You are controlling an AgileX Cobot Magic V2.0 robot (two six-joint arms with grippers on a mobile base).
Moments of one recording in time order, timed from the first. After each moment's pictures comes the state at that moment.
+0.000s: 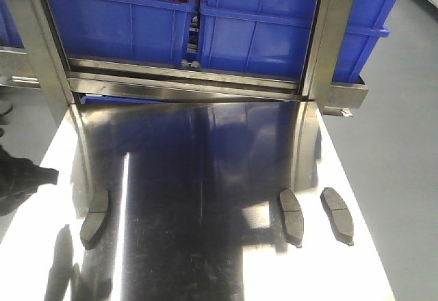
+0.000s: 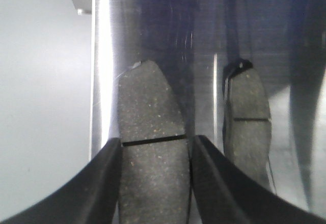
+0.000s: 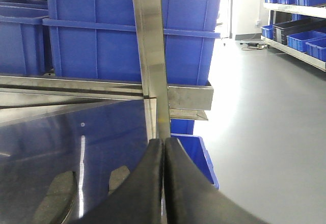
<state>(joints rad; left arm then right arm) -0.07 1.31 -0.84 0.08 0.67 -0.19 -0.02 -0.01 0.03 0.01 0.10 0.04</state>
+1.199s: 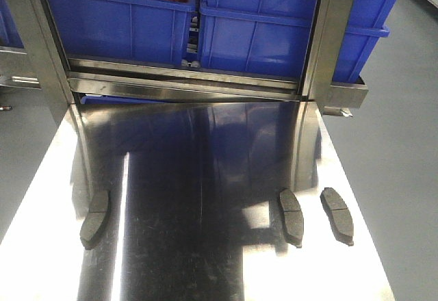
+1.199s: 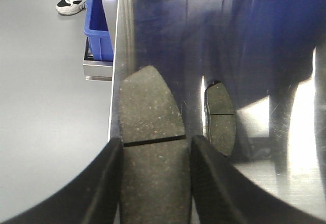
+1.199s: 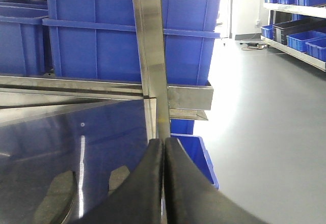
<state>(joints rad) -0.07 0.81 -0.66 0.08 0.69 -0.19 -0.02 -0.01 0.03 0.01 0.10 0.04</state>
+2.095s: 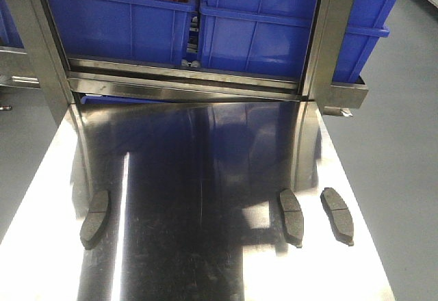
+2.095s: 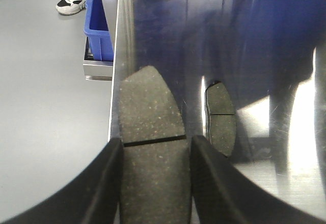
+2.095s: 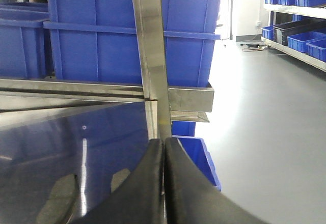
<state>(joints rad) -0.07 0.81 -0.66 0.08 0.69 -0.19 -0.02 -0.01 0.03 0.03 0.09 0.04</state>
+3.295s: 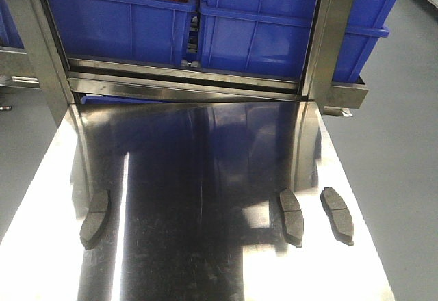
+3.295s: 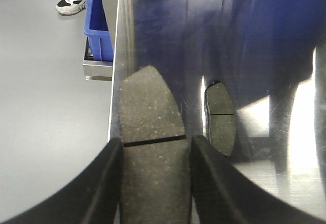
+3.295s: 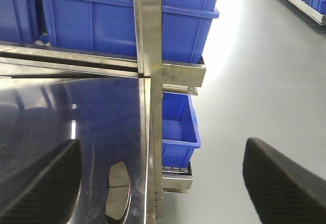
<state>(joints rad) -0.07 0.81 -0.66 0.08 0.69 -0.19 -0.02 0.40 -0.59 -0.04 0.58 0.02</state>
